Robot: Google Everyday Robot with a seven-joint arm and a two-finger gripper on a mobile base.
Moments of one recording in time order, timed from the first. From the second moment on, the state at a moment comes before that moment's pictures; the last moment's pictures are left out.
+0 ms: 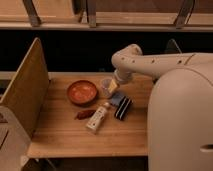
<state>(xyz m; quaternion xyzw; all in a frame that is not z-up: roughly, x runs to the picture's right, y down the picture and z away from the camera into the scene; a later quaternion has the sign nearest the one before) 0.105 -0.009 0.820 -0.18 0.14 0.54 0.81</state>
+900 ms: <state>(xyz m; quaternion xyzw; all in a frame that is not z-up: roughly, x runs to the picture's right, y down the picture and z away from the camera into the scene) 0.122 0.016 0.863 -0.20 0.20 0.60 0.75</state>
